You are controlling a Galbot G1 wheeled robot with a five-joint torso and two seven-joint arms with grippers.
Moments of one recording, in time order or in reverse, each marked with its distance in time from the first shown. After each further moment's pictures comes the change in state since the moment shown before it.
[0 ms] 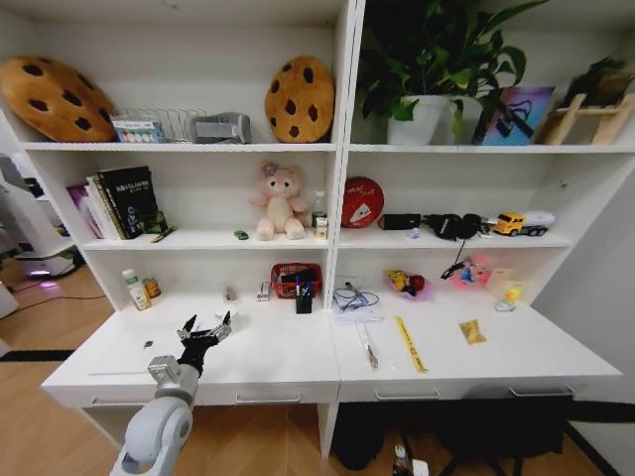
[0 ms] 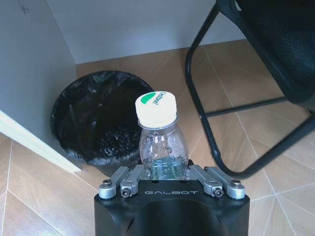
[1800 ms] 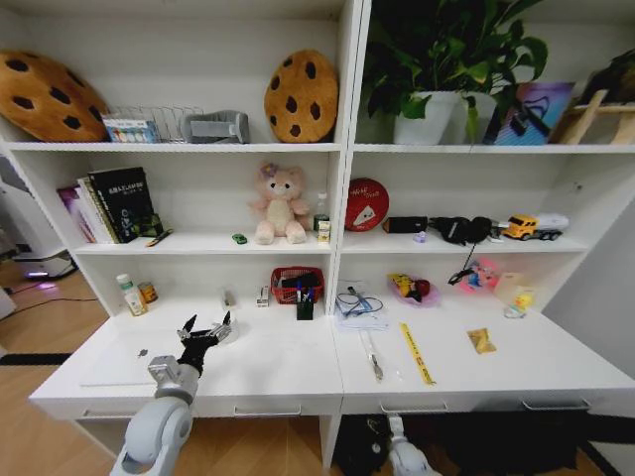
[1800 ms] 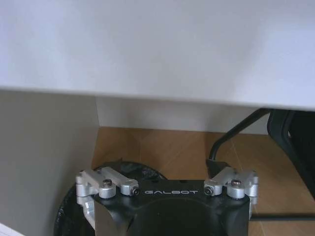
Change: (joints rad) left arm 0.000 0.000 0.000 0.000 0.000 0.000 0.000; right arm 0.255 0.068 0.003 -0.210 -0.308 0.185 -0.103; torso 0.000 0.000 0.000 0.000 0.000
